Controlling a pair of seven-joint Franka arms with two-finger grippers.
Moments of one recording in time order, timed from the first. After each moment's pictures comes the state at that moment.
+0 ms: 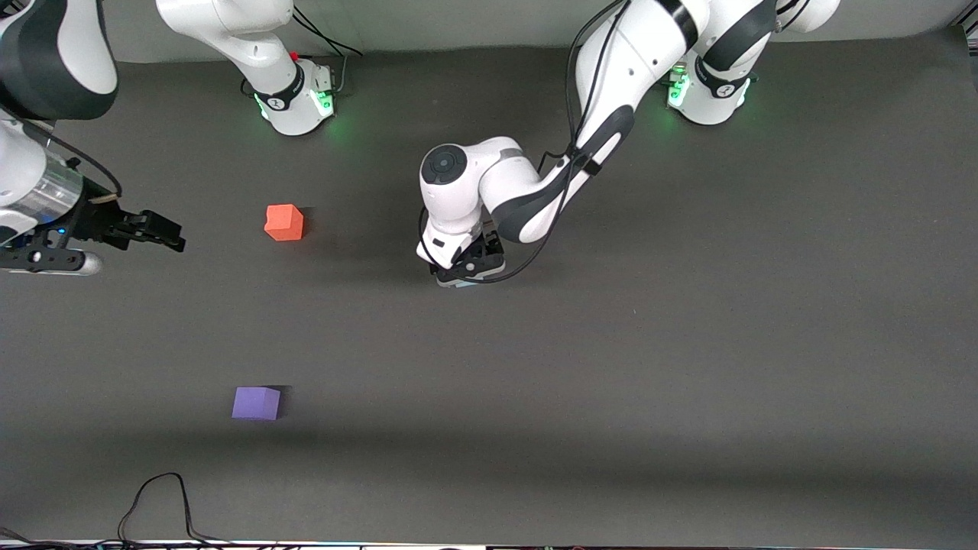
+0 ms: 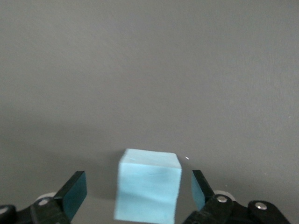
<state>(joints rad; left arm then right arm) -0.66 0.81 -0.33 -1.31 0.39 2.09 -1.37 0.05 -0.05 -0.03 -1.85 0.01 1.76 0.12</state>
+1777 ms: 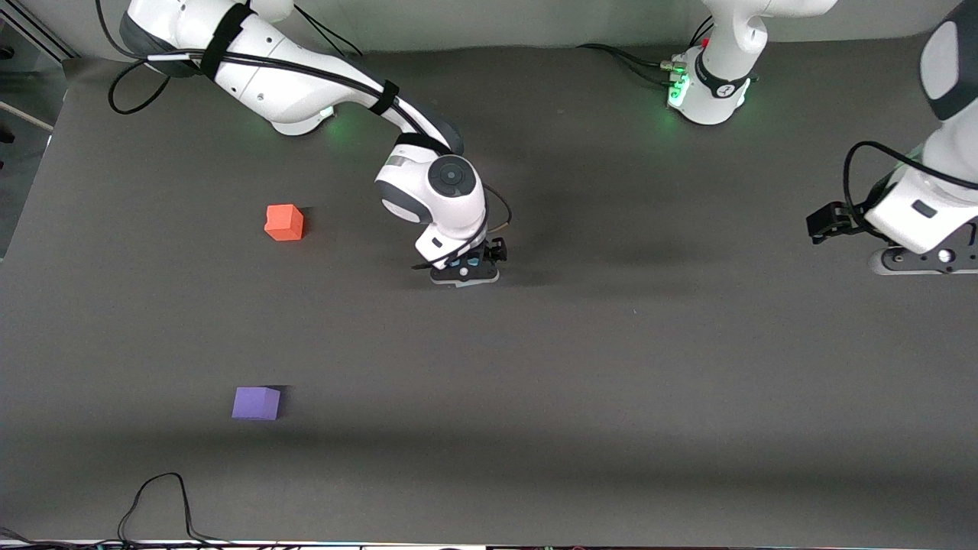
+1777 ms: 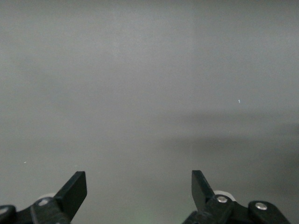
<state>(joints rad) -0.18 0.04 0.12 -1.69 0.07 1.65 -0.05 0.23 0.70 0.62 -1.78 -0.58 2.29 1.14</state>
